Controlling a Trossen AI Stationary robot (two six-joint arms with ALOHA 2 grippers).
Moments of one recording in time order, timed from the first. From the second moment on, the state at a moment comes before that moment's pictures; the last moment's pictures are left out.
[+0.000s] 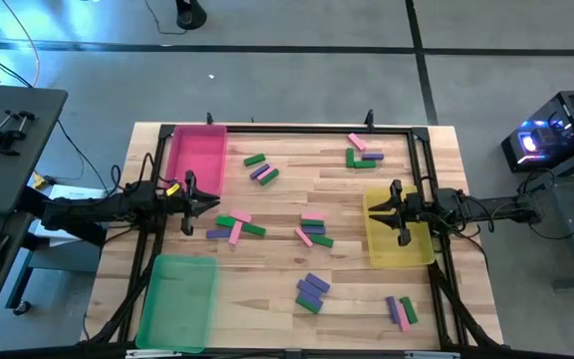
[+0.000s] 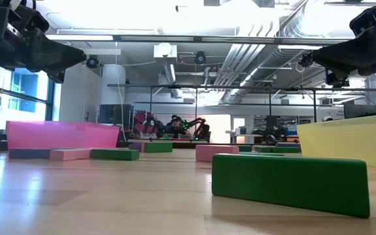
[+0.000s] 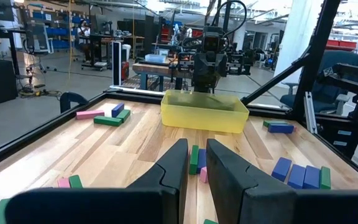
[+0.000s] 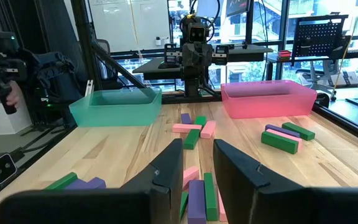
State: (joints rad) left arm 0.05 0.02 0.01 0.02 -0.06 -0.08; right arm 0.09 0.03 0.01 0.02 0.06 0.05
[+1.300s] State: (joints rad) left arm 0.05 0.02 0.01 0.02 -0.08 -0.47; right arm 0.13 0.04 0.01 0.35 -0.12 0.51
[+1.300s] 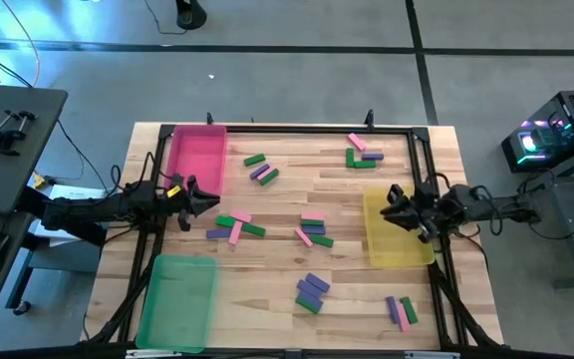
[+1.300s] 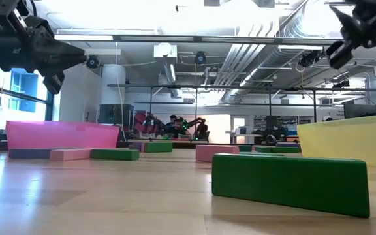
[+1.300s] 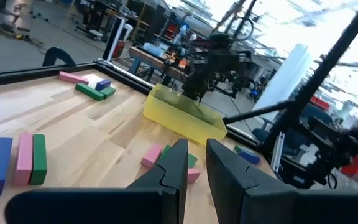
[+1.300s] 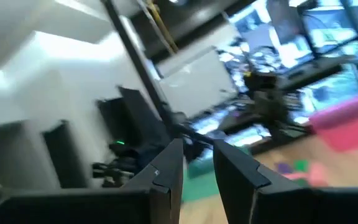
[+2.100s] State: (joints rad) left arm 0.03 0.02 0.01 0.09 -0.16 -0.35; right arm 0.62 0.70 0.32 0.35 0.30 -0.11
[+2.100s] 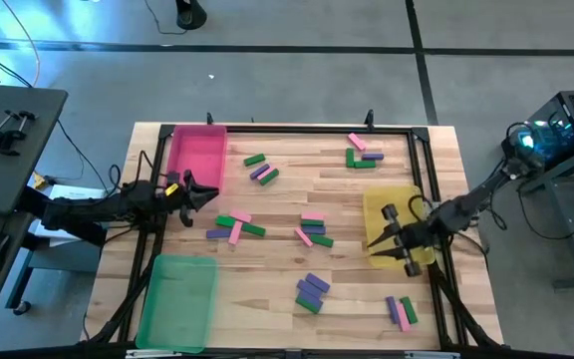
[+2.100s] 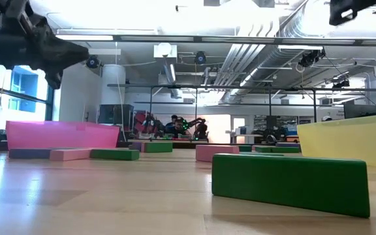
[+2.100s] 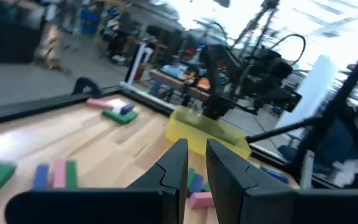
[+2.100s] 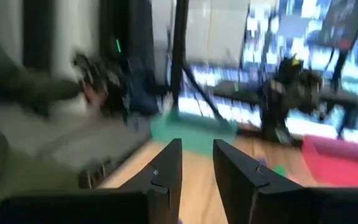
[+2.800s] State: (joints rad) left arm -0.20 0.13 0.01 0.22 -0.24 -0.02; right arm 0.71 1.36 1.16 -0.90 0.18 1.00
